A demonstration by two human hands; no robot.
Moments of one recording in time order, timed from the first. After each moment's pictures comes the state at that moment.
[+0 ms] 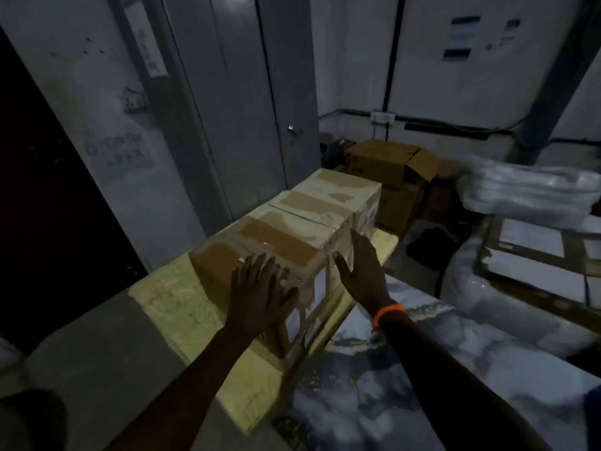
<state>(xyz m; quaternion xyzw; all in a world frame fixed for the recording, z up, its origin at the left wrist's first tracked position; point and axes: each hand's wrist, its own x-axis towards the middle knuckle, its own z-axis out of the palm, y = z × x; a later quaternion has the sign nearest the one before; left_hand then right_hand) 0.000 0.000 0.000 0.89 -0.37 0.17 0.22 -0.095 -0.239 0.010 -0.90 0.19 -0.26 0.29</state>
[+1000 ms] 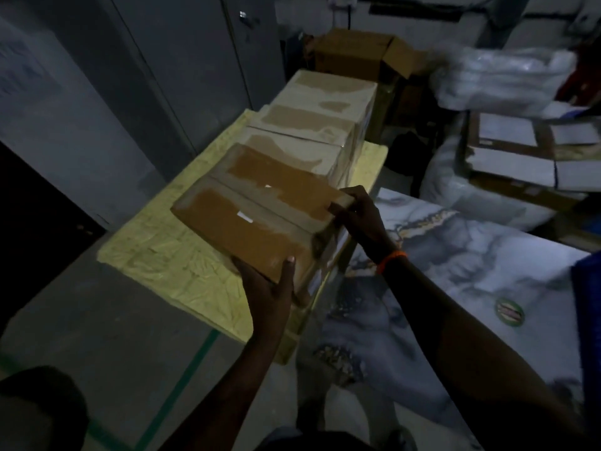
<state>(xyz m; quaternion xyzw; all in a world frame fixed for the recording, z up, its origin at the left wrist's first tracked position) -0.011 0.049 -0.070 0.80 -0.09 -0.13 0.59 -0.046 -0.173 -0.040 -0.75 0.29 -0.24 0.55</state>
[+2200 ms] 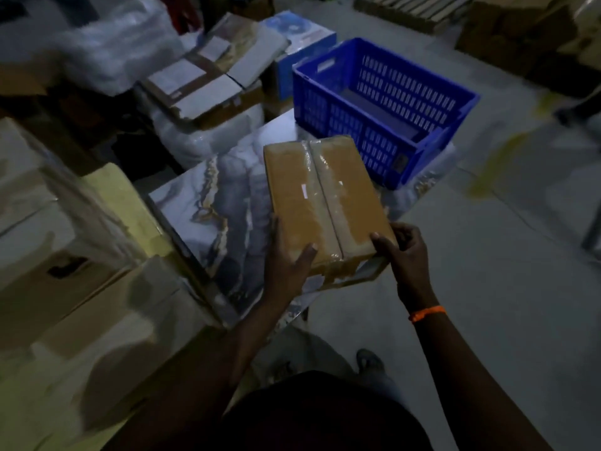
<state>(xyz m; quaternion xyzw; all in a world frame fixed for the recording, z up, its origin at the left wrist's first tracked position) -0.133 -0.025 -0.091 0.57 -0.63 -0.43 0.29 -0.346 0.056 -0.102 -0.25 0.67 -0.62 0.33</state>
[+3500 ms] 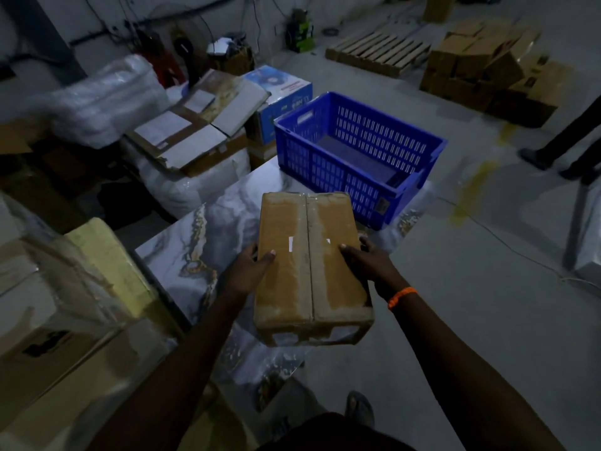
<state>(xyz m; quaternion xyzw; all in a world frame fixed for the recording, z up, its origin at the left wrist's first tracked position) -0.114 -0.155 -0.073 0.53 -0.65 -0.51 0.20 -0.364 -0.037 -0.064 -0.27 0.70 -0.48 0.45</state>
